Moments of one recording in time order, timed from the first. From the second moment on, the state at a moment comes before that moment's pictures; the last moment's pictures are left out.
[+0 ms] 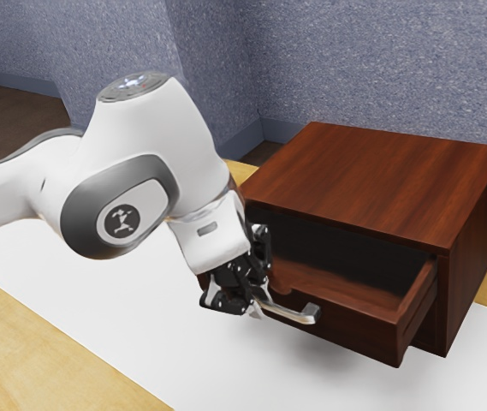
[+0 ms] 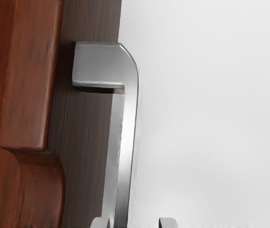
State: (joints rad) arm -0.19 -0.23 -0.04 -2.01 -0.06 1.97 1.23
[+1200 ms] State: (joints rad) arm -0.19 -0.35 -0.10 -1.99 -0.02 1.97 1.16
